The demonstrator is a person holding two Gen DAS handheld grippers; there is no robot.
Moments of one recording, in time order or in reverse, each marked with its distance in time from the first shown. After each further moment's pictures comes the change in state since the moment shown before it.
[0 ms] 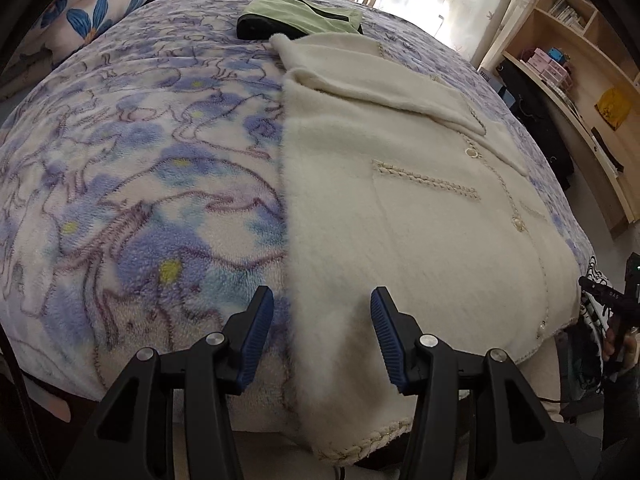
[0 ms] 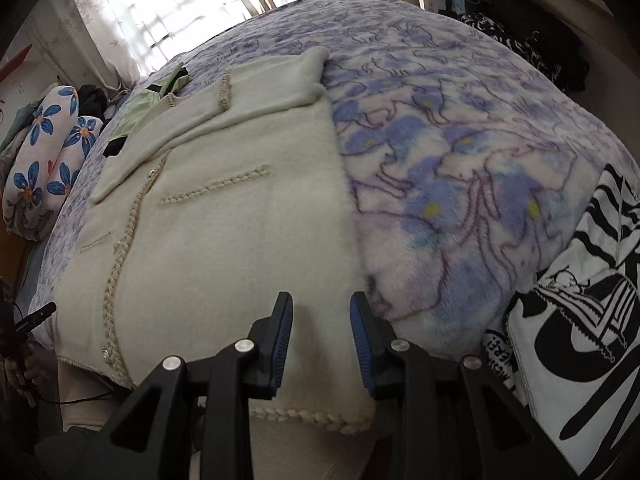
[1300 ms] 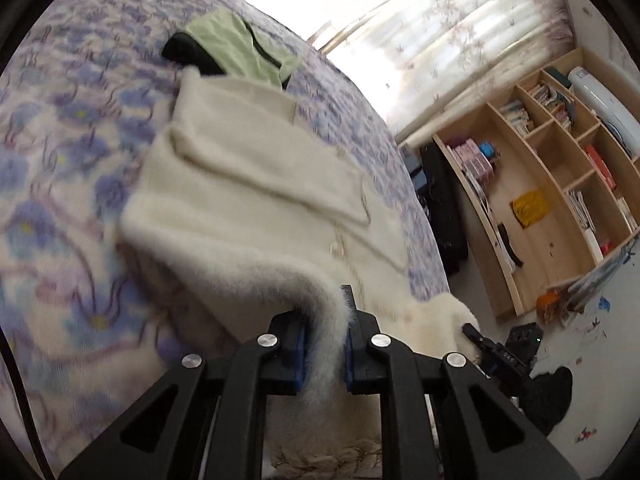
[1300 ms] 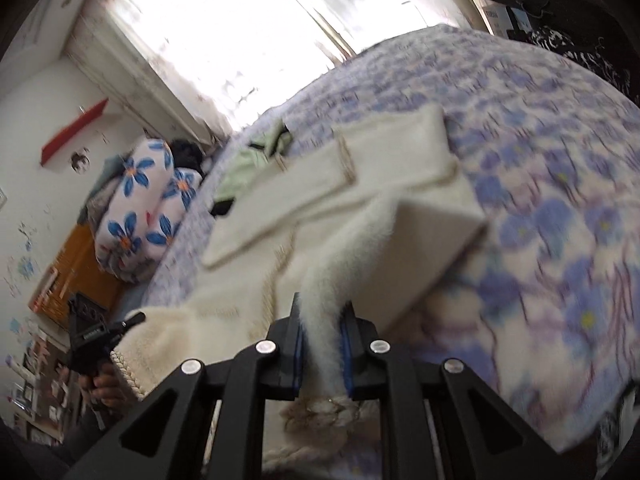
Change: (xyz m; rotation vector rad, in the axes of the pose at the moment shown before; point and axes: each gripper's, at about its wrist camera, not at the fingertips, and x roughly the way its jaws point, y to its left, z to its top) left arm -0.007 -0.052 0.089 -0.226 -0.157 -0.439; right arm -0.012 0.073 0.086 0.023 -0.221 0.443
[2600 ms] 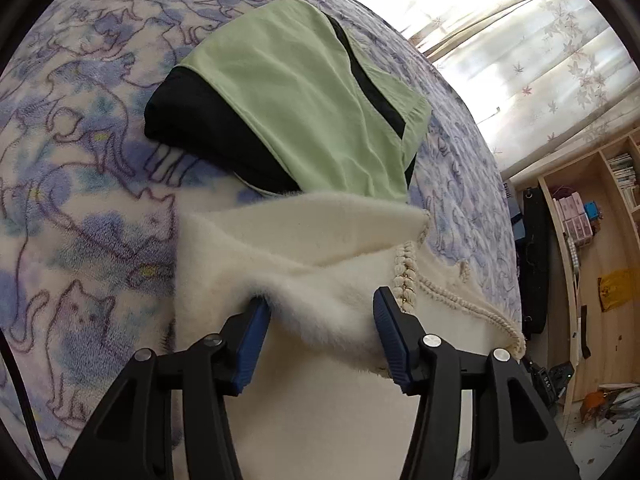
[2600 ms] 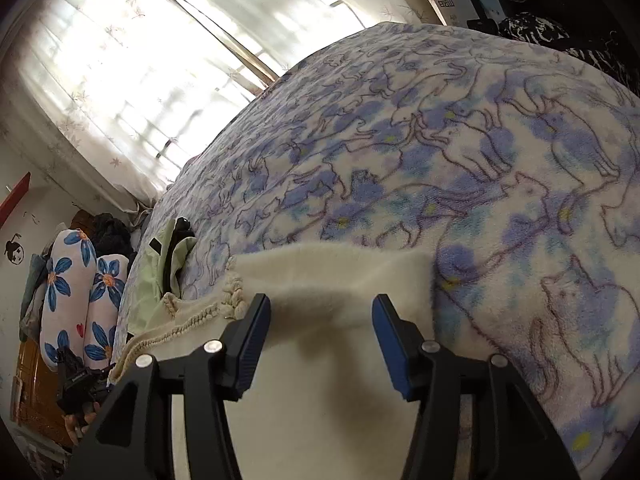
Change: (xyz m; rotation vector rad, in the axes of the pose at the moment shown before) left arm 0.194 0.102 0.267 -0.159 0.085 0.266; right arm 0.194 -0.119 0.205 0.147 -0.028 -0.168
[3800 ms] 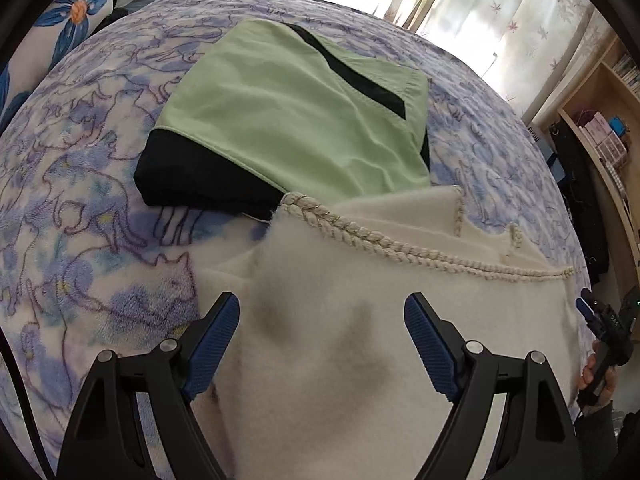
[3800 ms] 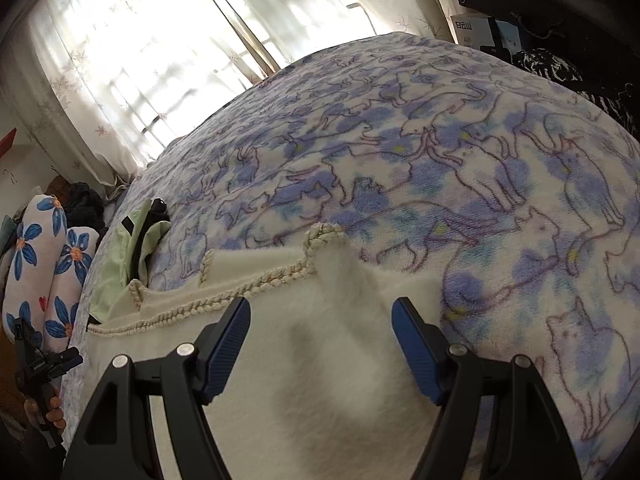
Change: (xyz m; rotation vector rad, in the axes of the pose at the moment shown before) left arm 0.011 -0.019 0.002 0.271 -0.021 0.232; right arm 0.035 0.017 0.010 -0.140 0.007 -0.146
